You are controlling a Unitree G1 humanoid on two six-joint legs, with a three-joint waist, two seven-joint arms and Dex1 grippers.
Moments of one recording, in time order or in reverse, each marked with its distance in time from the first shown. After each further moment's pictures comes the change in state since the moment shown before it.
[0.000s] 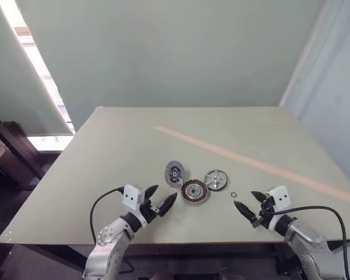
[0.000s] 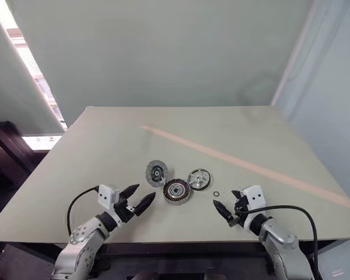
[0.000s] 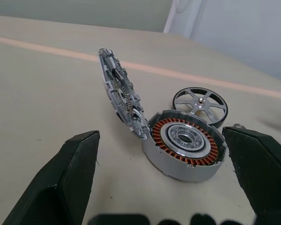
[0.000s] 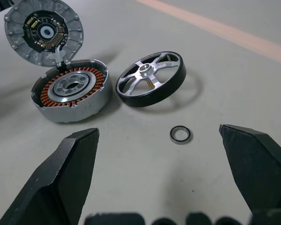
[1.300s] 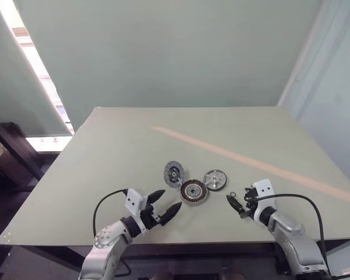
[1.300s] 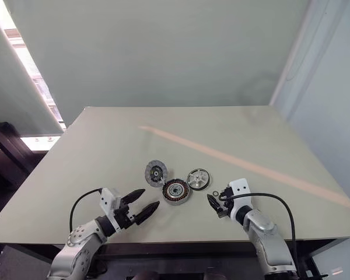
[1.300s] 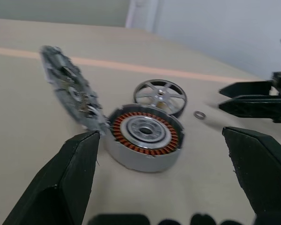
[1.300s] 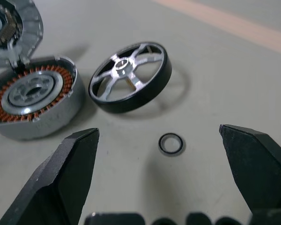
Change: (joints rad) left arm 0.018 0.050 -0.043 -0.005 -0.019 -0.017 -0.158; right arm -0.131 0.068 0.072 0.072 -0.115 0.128 -0.179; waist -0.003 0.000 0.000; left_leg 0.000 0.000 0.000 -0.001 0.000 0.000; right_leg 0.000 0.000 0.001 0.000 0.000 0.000
